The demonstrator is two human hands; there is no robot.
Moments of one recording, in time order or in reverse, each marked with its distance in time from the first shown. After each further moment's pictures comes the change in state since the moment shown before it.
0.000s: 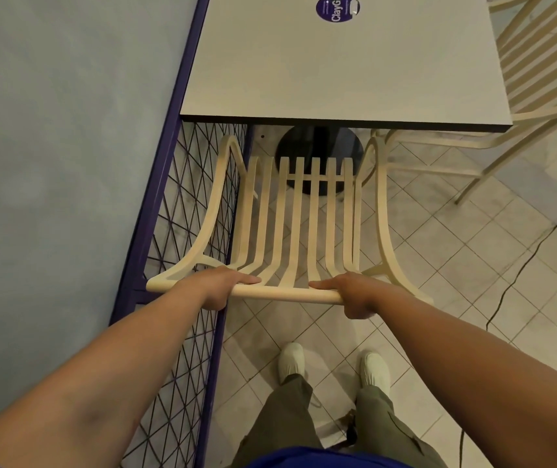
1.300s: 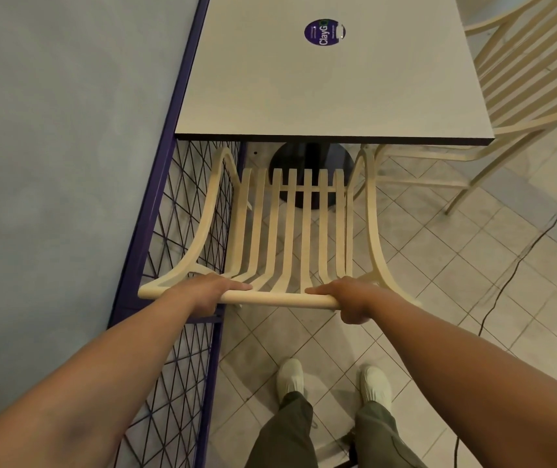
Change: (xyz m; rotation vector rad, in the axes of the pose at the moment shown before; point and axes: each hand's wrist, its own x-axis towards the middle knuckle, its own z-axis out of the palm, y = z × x) left_hand -0.002 -0.014 -0.013 0.014 0.073 0.008; right_hand 0.001 -0.005 -0.010 -0.022 0.042 0.021
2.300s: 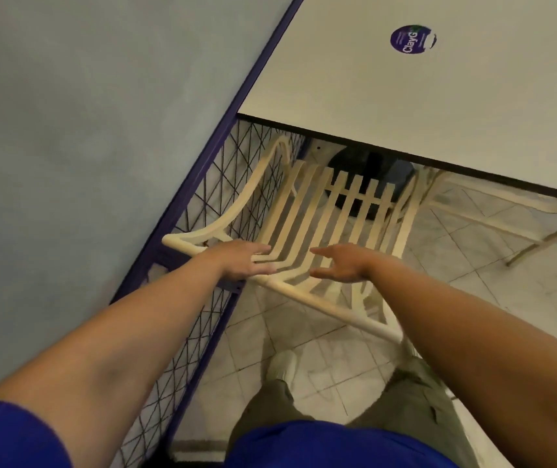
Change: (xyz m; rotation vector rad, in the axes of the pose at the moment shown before) left_hand -0.021 0.072 -0.024 -0.329 0.125 -0.232; right_hand 0.030 0.019 -0.074 -0.075 -0.017 -0.191
